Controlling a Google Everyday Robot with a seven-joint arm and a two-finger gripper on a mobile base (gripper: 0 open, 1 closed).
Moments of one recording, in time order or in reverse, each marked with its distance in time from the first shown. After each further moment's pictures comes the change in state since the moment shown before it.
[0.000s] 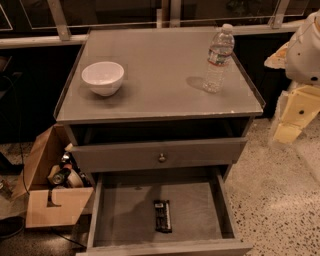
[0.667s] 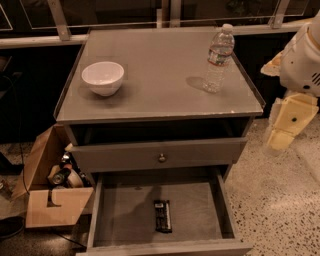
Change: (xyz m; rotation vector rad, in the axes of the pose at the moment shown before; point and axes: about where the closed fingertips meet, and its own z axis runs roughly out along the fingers) arm -0.003 0.008 0.010 -0.016 -0.008 0.025
